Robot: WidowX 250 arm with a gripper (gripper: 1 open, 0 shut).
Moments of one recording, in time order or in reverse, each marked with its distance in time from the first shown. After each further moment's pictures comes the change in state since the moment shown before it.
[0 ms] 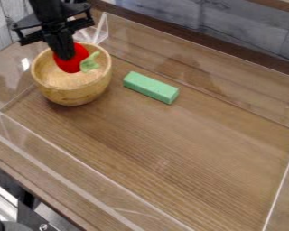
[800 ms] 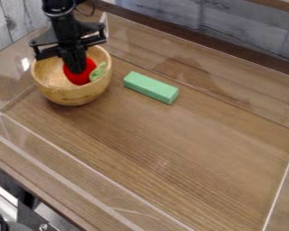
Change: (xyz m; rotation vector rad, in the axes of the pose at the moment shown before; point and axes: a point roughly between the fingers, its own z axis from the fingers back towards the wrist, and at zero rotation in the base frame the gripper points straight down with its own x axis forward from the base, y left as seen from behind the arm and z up) arm 0.003 0.001 -0.035 0.089 -0.018 0.079
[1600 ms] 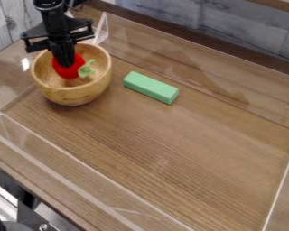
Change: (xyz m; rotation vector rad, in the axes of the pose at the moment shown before) arm 0.031 0.014 -0.006 0.028 0.012 -0.004
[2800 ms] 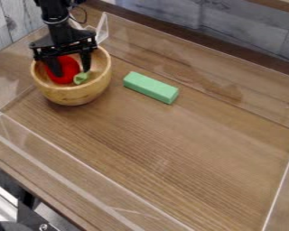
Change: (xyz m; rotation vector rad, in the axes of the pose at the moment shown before) arm 0.019 0.007 -0.042 0.021 -0.011 -0.039
